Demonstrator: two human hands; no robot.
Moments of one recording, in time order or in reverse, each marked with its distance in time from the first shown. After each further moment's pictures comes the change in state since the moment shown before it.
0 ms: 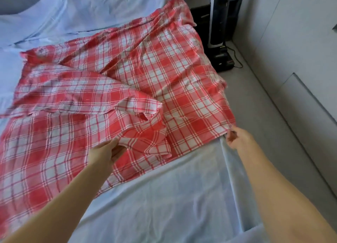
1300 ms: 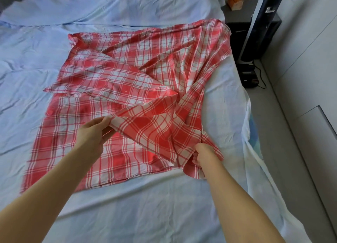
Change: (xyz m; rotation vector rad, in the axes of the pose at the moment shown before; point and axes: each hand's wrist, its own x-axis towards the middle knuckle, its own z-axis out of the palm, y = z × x) left_hand -0.007 0.095 -0.105 -0.146 0.030 0.187; right_hand -0.082 0.160 0.121 -0.864 0.003 0.066
